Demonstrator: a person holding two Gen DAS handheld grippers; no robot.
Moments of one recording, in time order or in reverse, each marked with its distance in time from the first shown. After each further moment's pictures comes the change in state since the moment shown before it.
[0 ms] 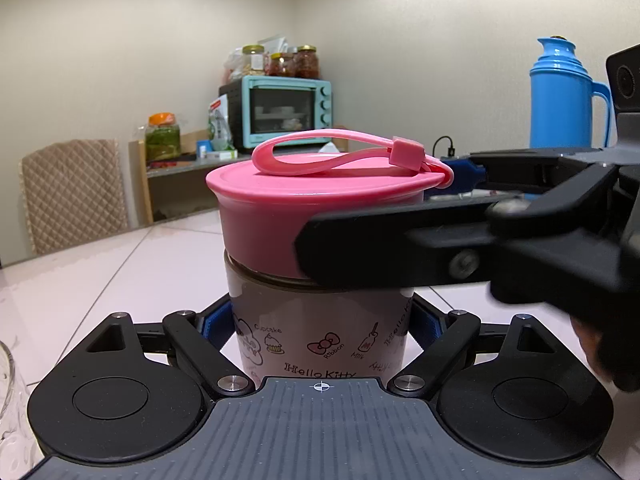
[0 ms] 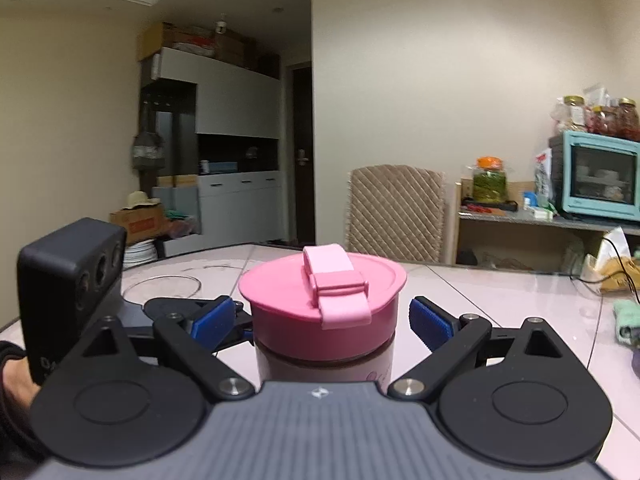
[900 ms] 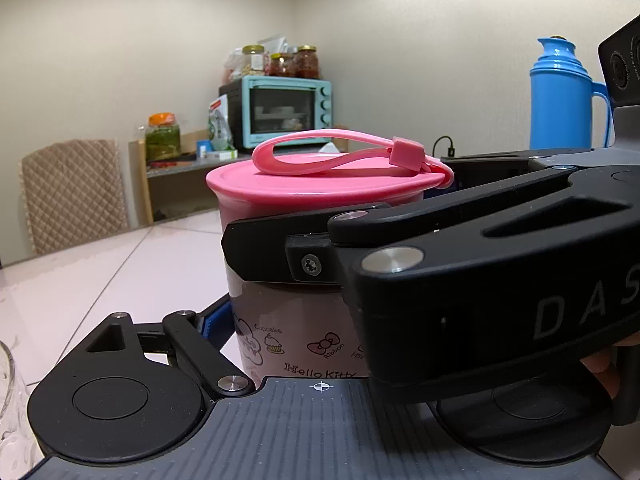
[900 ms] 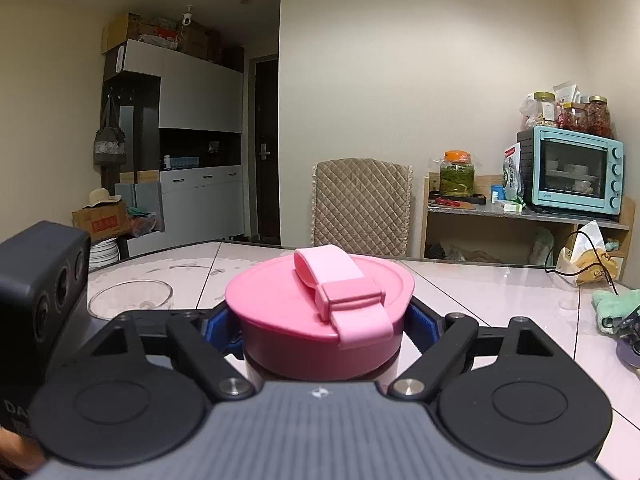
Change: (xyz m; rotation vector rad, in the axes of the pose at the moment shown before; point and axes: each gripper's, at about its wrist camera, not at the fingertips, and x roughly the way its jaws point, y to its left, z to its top) left arm 0.001 0.000 0.000 0.001 0.000 0.000; right arm 0.019 0.015 -0.002 0.010 0.014 -0.099
